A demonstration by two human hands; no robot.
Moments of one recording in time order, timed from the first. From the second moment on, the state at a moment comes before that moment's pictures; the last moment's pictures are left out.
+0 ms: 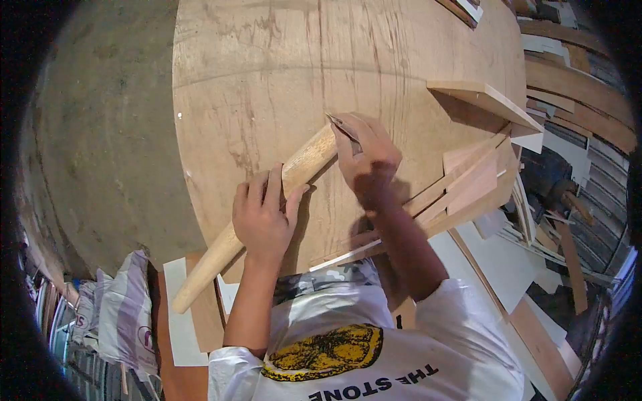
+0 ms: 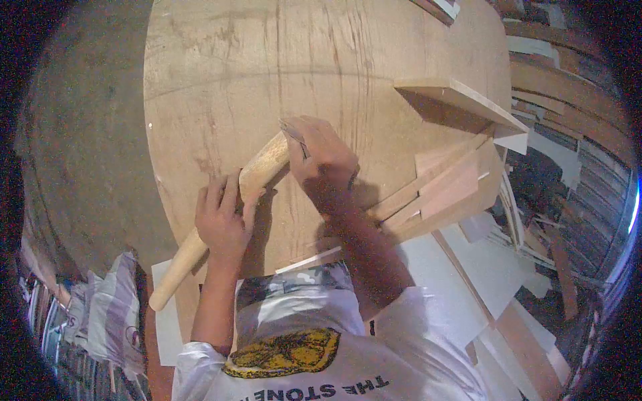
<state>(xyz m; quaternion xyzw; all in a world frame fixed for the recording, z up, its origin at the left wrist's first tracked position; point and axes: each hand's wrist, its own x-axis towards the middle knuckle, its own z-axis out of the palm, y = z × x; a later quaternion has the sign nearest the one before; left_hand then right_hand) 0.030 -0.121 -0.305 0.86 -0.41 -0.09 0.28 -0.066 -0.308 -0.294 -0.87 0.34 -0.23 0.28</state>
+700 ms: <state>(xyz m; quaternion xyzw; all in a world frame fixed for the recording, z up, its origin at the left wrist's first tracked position) 0.035 -0.121 -0.309 0.86 -0.41 -0.09 0.29 -0.077 -0.306 -0.293 -0.89 0.33 -0.21 0.25</state>
